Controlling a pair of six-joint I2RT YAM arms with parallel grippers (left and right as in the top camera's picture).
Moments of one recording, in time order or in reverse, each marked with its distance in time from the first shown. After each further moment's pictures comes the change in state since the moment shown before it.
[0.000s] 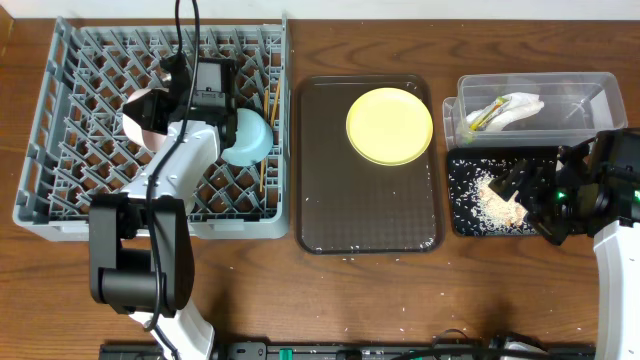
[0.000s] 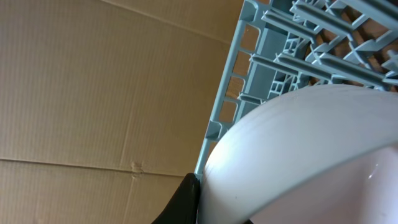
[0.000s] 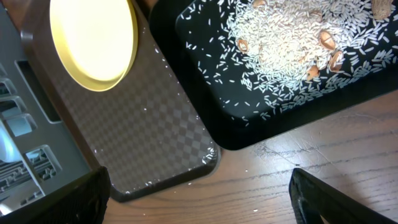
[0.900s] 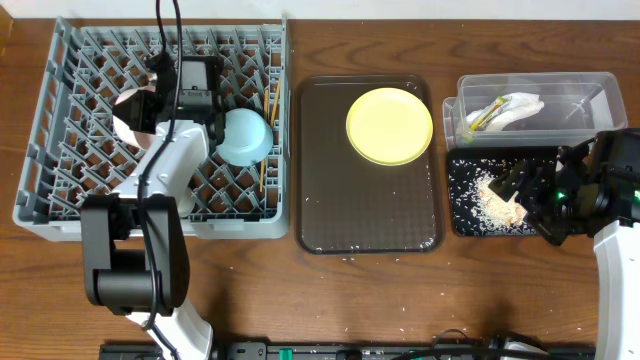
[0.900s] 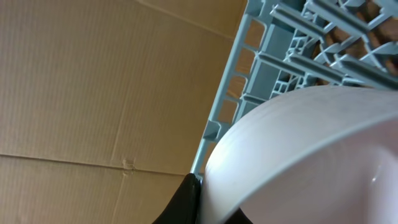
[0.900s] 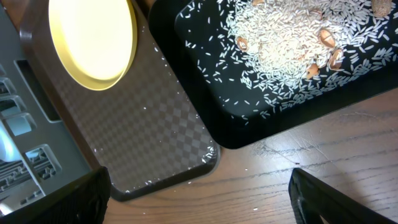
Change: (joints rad) left arm 0.049 0.000 0.000 0.033 0.038 -0.003; right arm 0.000 0.000 0.000 -0.004 0.000 0.000
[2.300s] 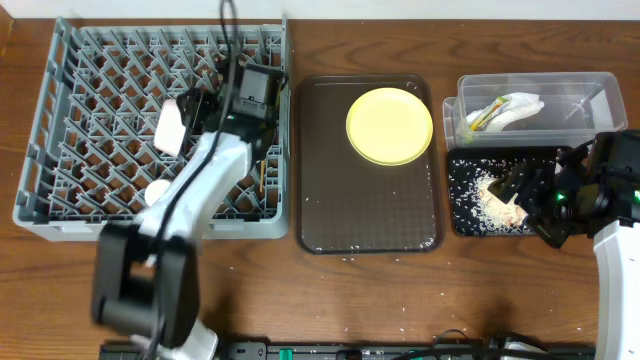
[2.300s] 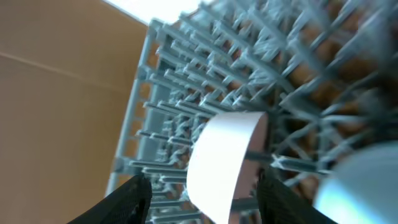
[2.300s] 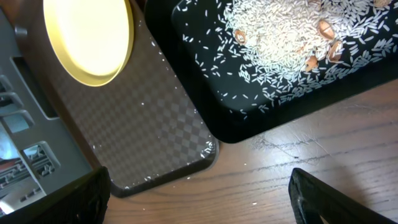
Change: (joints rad) left arm -0.242 -0.145 -0.011 -0.153 0.319 -0.171; right arm 0.000 0.000 0.000 -0.019 0.000 0.000
